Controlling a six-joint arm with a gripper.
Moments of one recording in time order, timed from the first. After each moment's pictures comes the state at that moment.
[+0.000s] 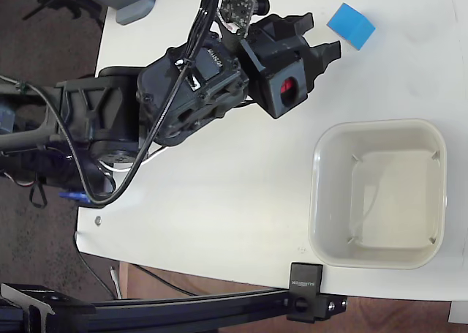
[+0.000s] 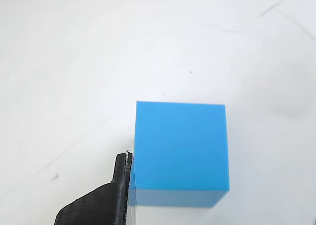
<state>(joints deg) -1.1 67.7 87.5 29.3 -35.6 -26.8</state>
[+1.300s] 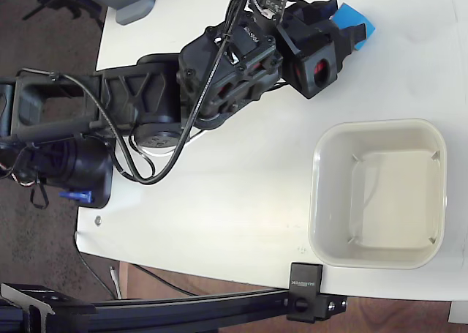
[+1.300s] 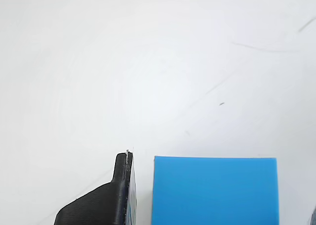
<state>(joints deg) -4.0 56.6 80.8 21.5 -33.9 -22.3</state>
